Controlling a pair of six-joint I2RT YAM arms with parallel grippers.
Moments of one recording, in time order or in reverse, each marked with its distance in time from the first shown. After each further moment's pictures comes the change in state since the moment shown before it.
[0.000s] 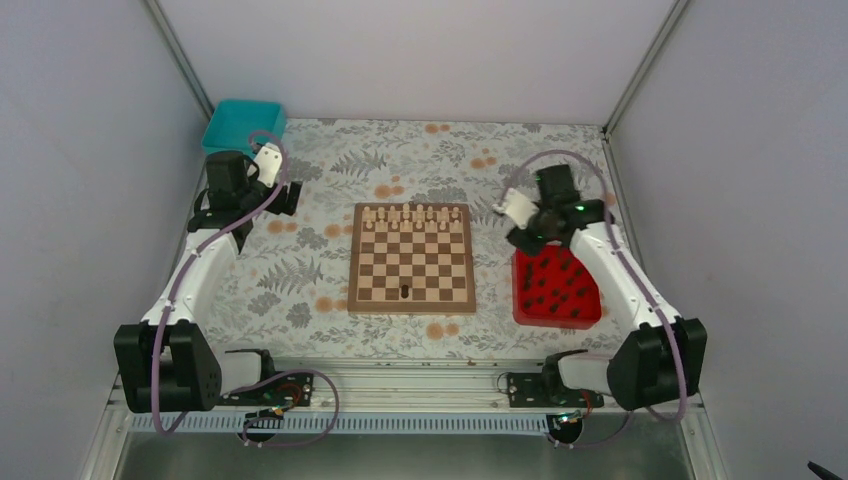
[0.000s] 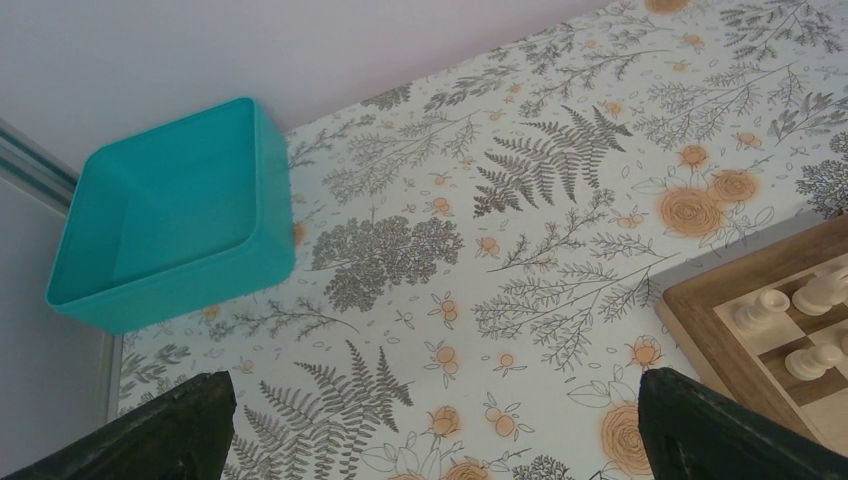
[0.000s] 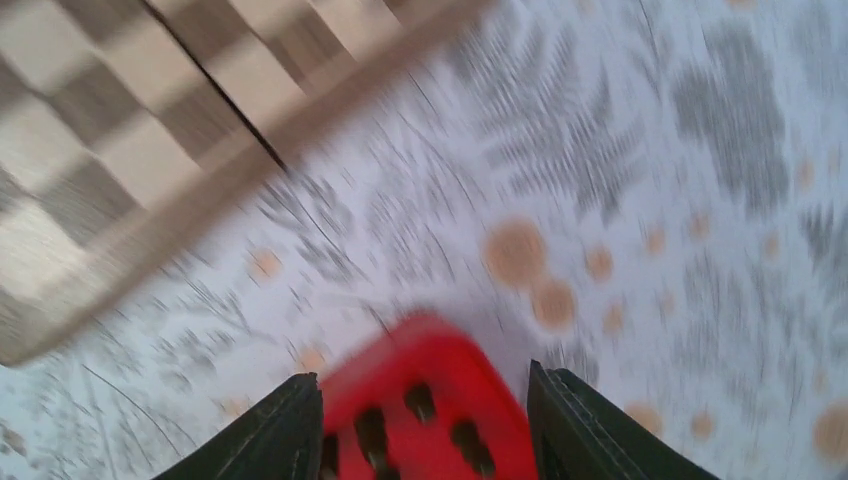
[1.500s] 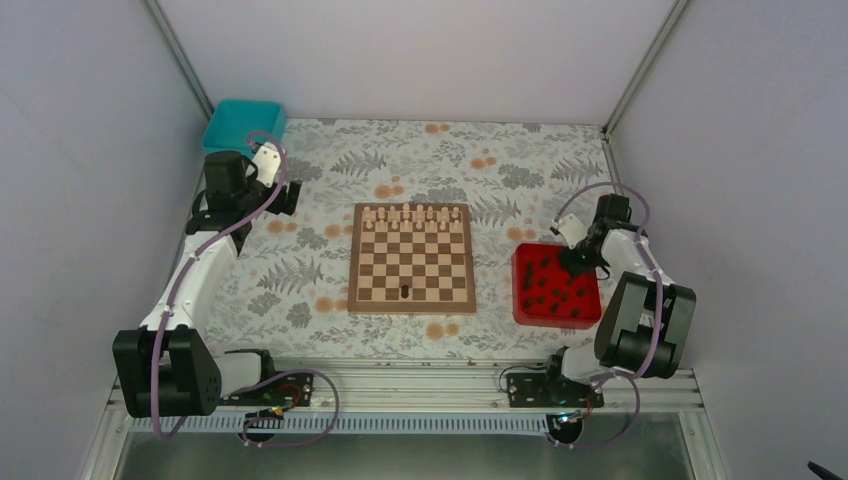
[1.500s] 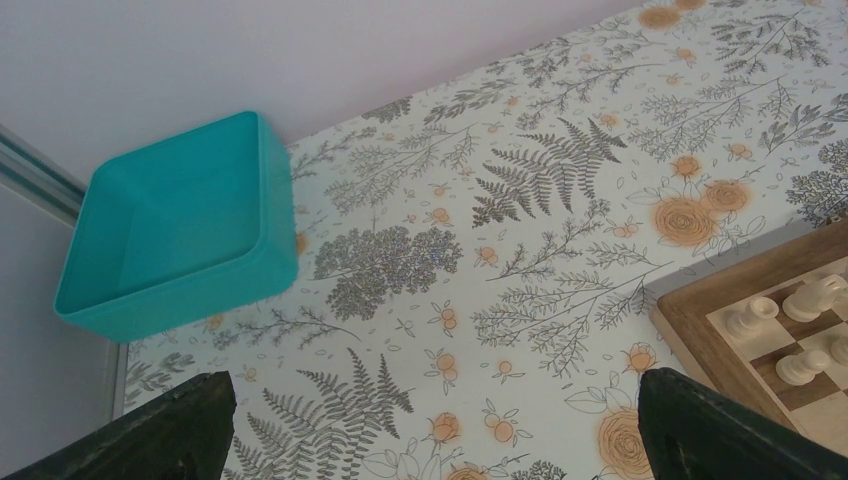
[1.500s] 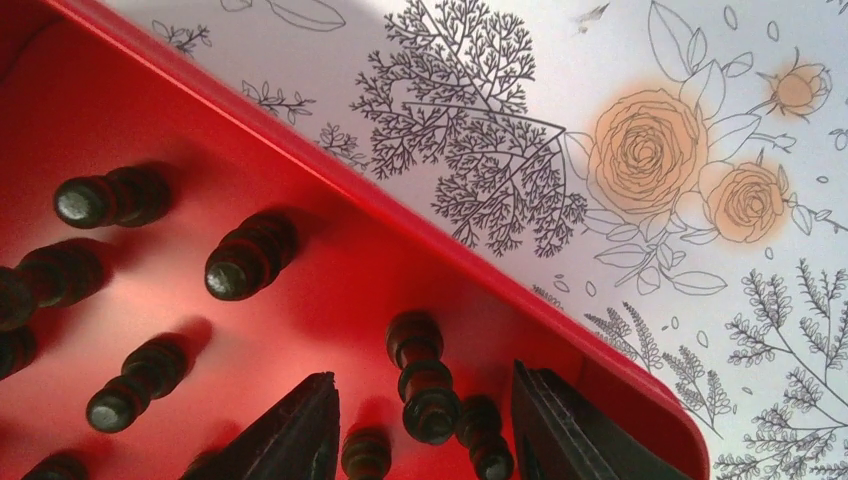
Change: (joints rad) left arm 0.001 -0.020 -0.002 0.001 0.010 0.000; right arm -0.582 0.144 -0.249 0.202 -0.021 -0.134
